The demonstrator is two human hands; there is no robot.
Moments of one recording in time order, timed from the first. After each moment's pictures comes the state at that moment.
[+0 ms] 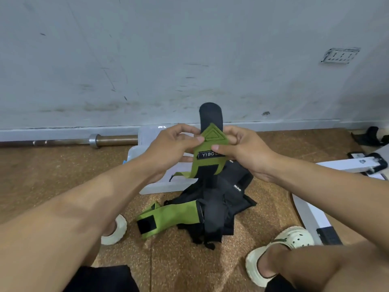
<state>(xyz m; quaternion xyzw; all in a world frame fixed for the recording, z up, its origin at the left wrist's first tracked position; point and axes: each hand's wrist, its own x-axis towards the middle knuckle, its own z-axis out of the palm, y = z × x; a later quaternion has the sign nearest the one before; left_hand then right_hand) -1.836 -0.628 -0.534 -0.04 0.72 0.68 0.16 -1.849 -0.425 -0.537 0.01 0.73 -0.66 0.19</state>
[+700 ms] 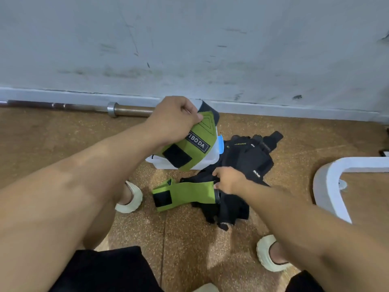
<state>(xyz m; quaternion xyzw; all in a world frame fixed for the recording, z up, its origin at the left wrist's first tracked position) -1.841 -0.685 -0.543 -0.11 0.84 0.53 0.09 -1.851 -0.469 -0.757 -0.10 0.93 -0.06 0.36</state>
